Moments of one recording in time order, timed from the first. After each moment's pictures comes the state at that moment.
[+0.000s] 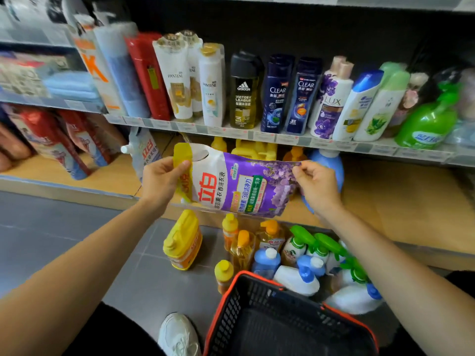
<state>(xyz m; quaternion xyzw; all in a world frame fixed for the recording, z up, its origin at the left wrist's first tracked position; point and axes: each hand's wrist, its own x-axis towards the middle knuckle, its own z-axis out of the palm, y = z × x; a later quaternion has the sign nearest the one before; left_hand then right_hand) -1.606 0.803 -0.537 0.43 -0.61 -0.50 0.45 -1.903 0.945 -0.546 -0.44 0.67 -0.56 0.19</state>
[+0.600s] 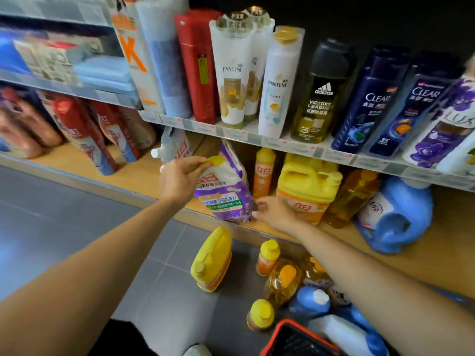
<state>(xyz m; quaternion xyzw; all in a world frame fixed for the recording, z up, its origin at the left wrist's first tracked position) -1.570 0.676 -0.582 0.53 -0.69 -0.32 0.38 -1.812 0.754 -0.677 -0.58 0.71 -0.24 0.32</state>
